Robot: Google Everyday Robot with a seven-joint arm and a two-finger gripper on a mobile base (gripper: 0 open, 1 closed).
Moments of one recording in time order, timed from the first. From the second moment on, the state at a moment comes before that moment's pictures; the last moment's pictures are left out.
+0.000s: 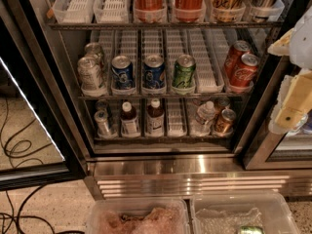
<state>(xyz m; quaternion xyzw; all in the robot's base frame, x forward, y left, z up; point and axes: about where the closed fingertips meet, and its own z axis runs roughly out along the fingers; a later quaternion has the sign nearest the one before) 0.438 -0.217 0.976 -0.60 0.78 -0.03 0.16</state>
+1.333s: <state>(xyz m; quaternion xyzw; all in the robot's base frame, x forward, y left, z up) 0.456 -0.191 0.993 -0.62 0.74 0.02 0.26</state>
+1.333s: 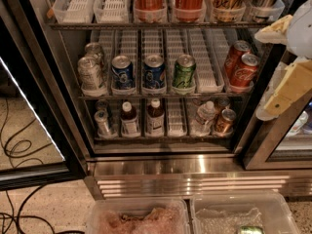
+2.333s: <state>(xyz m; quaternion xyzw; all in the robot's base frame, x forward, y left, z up) 0.432 -0.177 1.034 -0.63 0.71 -0.03 0.31</state>
